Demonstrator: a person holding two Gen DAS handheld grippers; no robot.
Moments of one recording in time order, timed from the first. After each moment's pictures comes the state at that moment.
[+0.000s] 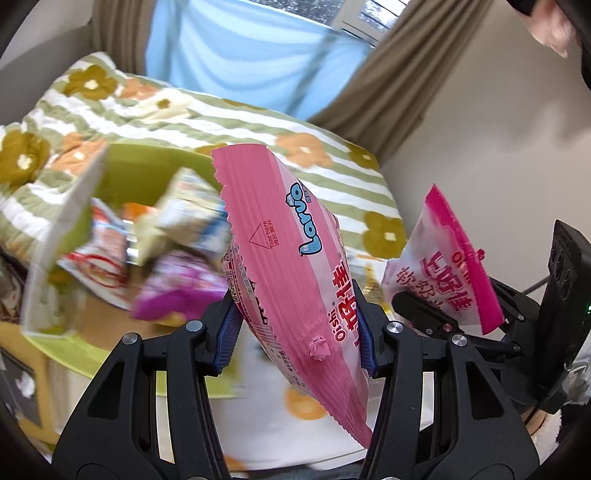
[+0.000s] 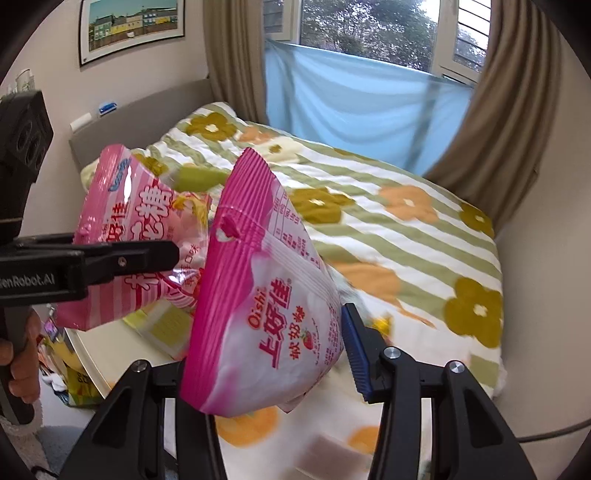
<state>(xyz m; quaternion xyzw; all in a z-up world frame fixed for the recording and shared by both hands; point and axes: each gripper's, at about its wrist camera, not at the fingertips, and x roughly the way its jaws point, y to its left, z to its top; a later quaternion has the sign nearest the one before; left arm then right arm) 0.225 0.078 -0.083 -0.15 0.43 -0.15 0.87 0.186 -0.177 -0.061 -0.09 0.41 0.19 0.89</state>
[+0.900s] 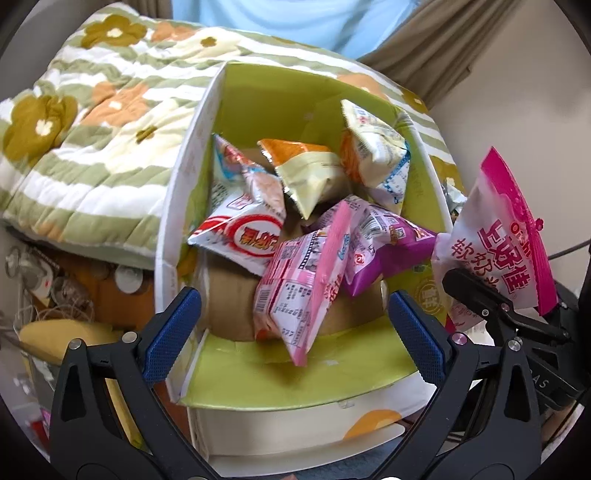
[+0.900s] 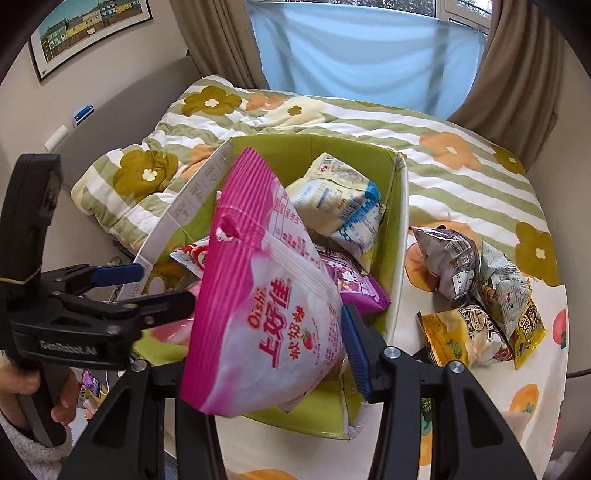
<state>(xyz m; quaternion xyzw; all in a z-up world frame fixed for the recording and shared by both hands) 0.264 0.244 -0.179 -0.11 0.55 -0.14 0.82 0.217 0.001 -0.124 -0.01 0.49 0.14 0.86</state>
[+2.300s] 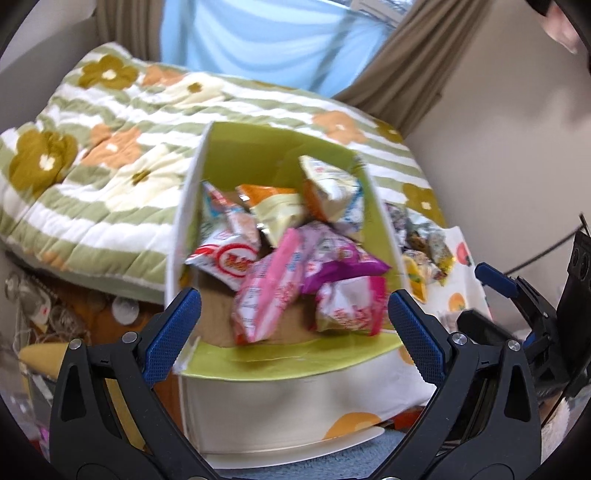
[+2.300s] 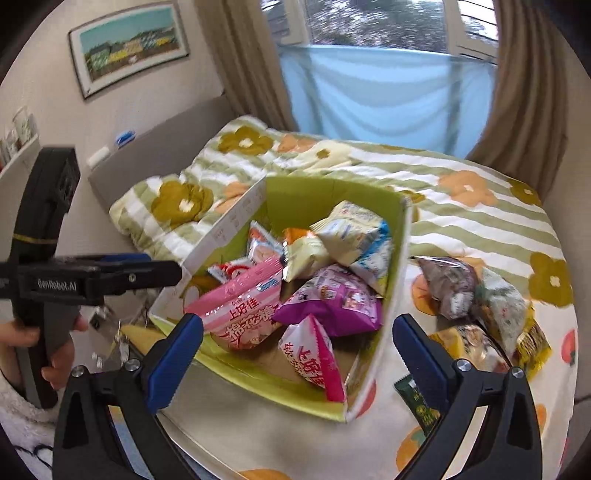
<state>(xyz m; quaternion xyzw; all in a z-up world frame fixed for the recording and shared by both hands) 0.226 0.235 -0.115 -0.10 0.47 -0.17 0.86 0.160 -0.036 -0.087 0.03 0.40 0.19 0.89</state>
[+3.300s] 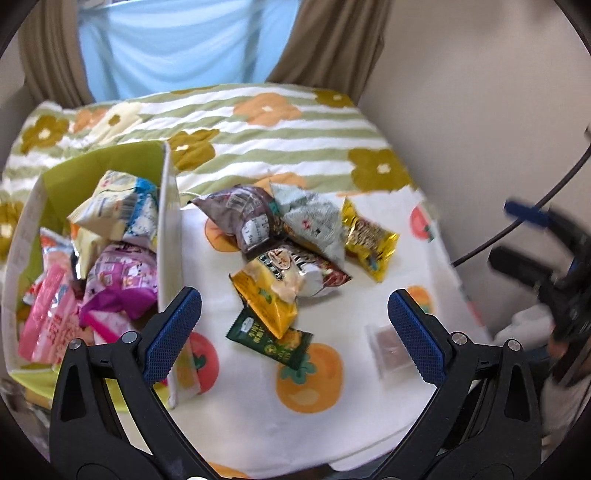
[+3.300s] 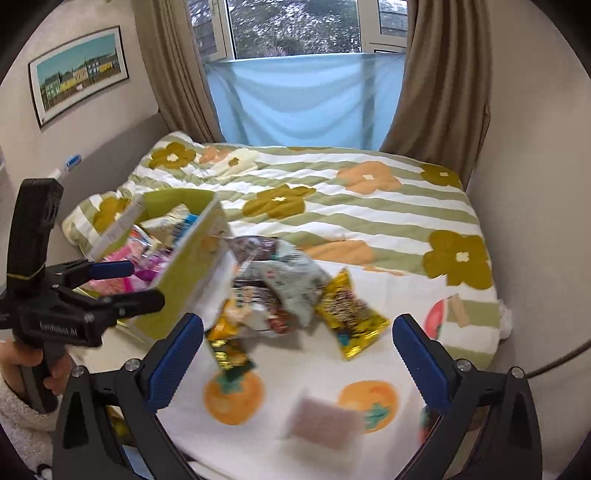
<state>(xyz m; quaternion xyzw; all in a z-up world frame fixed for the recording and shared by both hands) 0.223 -0.070 -0.137 0.03 0.47 -0.20 0.86 0.149 -0.300 -0.080 -0.01 0.41 0.12 0.90</state>
